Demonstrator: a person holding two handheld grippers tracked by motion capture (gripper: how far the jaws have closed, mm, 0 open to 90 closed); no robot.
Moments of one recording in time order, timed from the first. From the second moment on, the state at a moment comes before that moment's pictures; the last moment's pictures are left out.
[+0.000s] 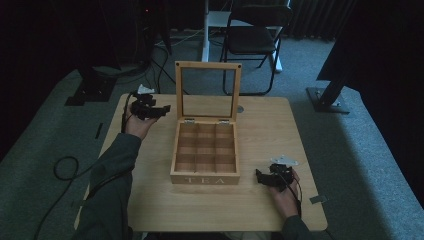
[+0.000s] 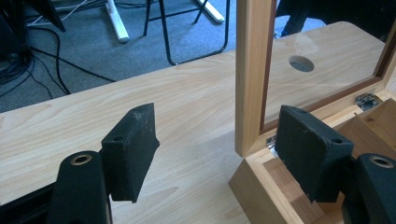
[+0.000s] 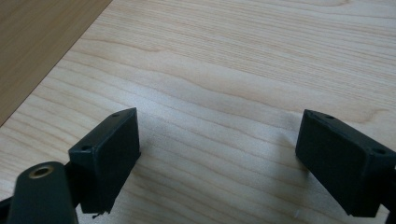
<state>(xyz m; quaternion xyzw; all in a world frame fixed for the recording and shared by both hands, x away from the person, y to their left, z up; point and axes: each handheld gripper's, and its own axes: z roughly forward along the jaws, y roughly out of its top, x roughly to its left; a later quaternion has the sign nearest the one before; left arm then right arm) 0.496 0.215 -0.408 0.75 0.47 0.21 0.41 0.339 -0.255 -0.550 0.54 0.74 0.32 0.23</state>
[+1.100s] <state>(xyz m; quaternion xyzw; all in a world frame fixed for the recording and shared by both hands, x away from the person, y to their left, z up) 0.531 0.189 -0.399 0.76 0.46 0.19 0.42 0.339 -0.255 -0.550 0.54 0.74 0.32 0.23</state>
